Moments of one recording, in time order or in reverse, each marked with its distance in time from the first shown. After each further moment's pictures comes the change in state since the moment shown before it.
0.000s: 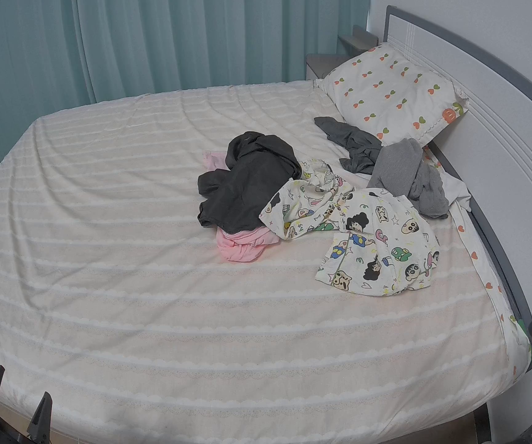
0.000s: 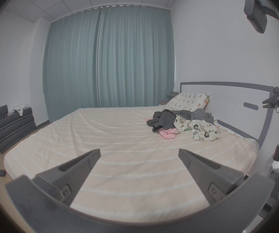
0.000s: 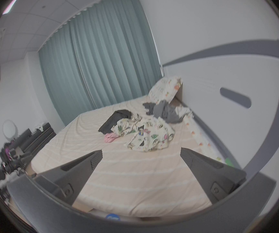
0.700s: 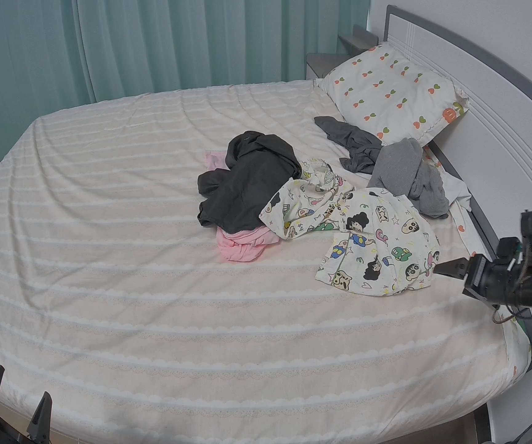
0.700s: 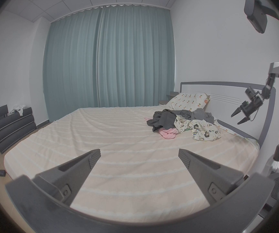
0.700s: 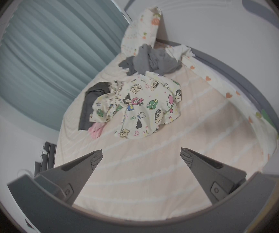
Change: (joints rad) left arm 0.000 0.000 0.000 0.000 0.001 0.000; right arm 0.082 1.040 -0.257 -0.337 -0.006 0.393
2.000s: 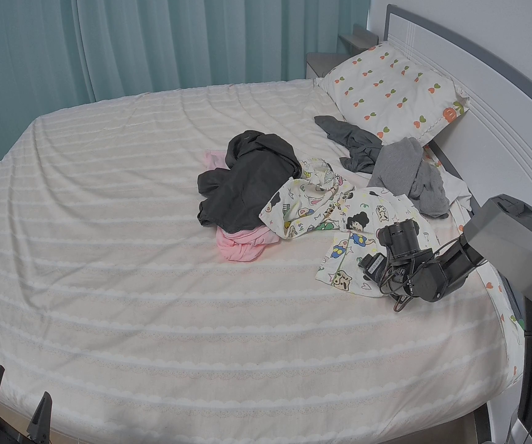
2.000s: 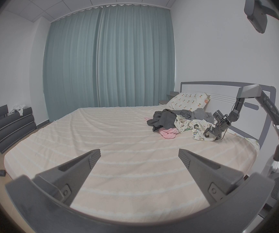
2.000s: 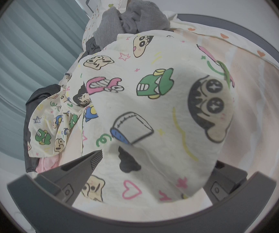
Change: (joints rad) left arm 0.000 0.000 0.000 0.000 0.000 0.000; right arm 0.203 0.820 -0.629 -0.059 -0.412 0.361
